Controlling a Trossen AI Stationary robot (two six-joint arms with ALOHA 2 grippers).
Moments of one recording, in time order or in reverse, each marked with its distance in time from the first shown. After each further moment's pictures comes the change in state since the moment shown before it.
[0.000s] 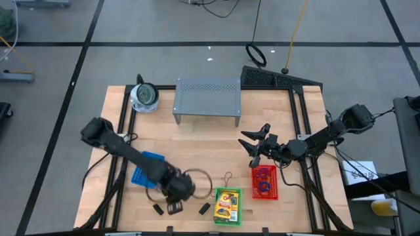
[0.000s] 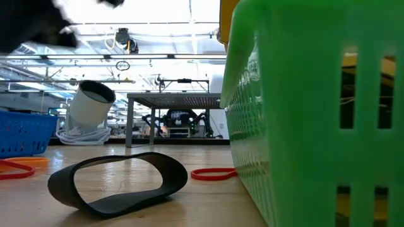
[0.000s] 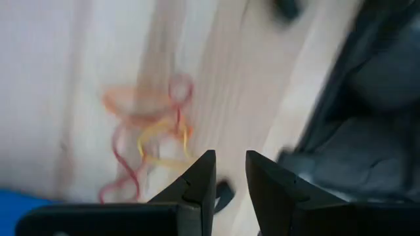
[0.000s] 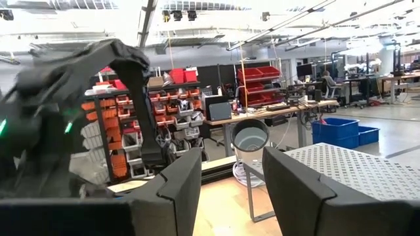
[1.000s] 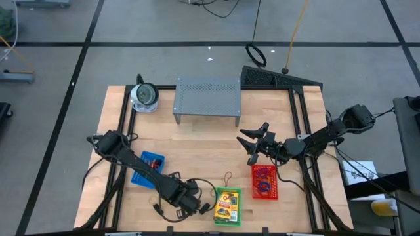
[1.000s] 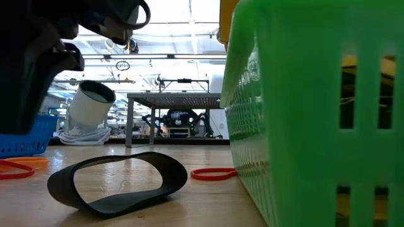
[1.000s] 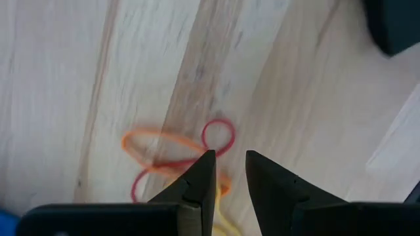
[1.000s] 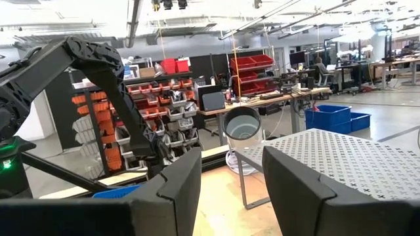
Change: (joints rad) left arm -0.068 0.246 0.142 -0.117 -0.230 -0.073; right arm -0.038 0.000 0.000 -0.068 -0.004 0.074
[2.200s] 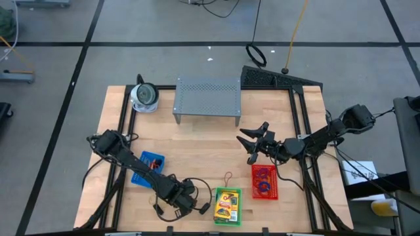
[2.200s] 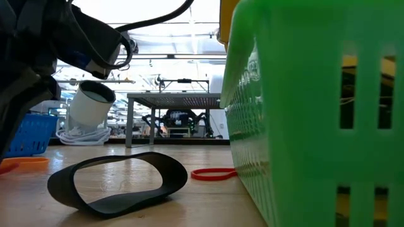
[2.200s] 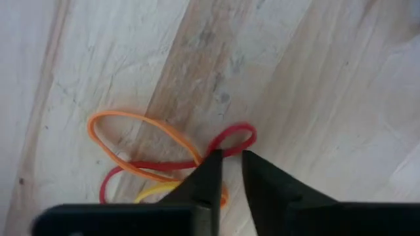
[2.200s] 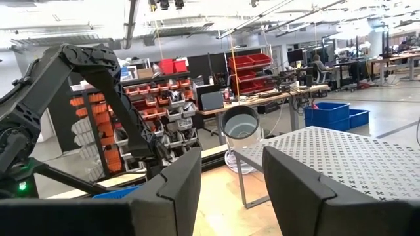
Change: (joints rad) left arm -0.015 -0.014 -0.165 0.159 0.063 -0.125; right arm -0.008 0.000 0.000 -0.006 0.000 0.025
